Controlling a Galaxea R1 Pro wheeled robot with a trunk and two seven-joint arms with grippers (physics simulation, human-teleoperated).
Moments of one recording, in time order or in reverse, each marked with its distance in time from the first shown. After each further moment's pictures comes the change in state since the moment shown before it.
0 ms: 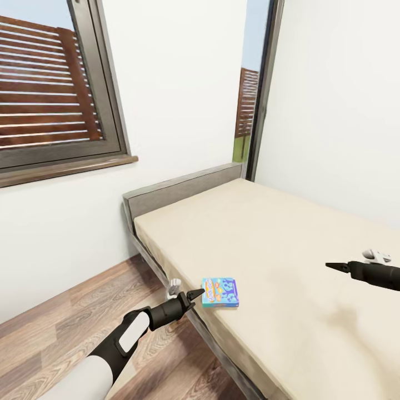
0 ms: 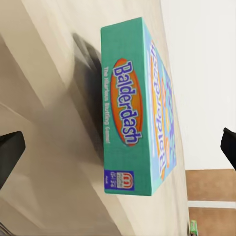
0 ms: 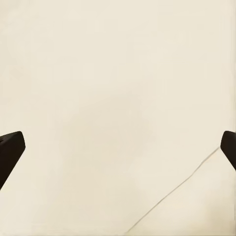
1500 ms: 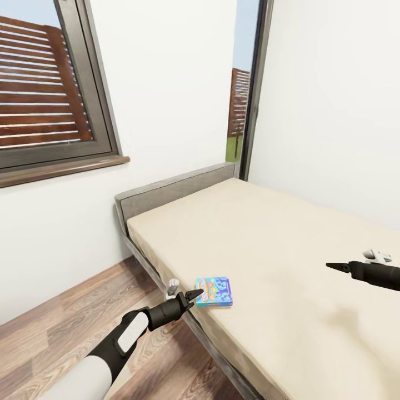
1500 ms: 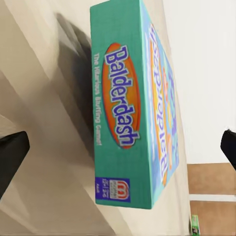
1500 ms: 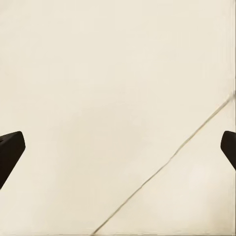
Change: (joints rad) left arm 0.000 0.006 0.004 0.003 -0.004 -0.001 0.002; right arm 0.001 -0.003 -0.001 0.000 -0.002 0.001 0.001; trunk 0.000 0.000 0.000
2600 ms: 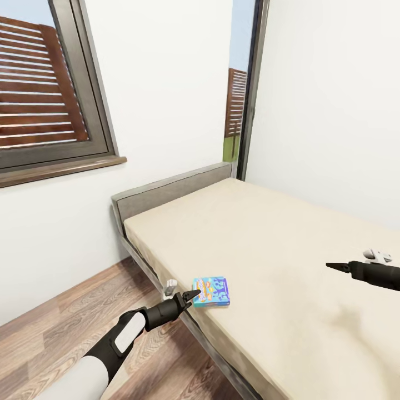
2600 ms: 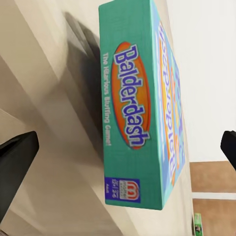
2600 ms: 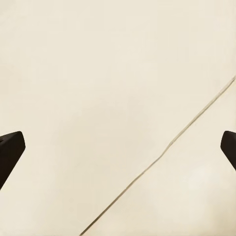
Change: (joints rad) left arm 0.001 0.017 0.001 0.001 0.002 0.006 -0.001; right arm 0.000 0.000 0.000 0.000 0.000 0.000 0.000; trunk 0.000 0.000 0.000
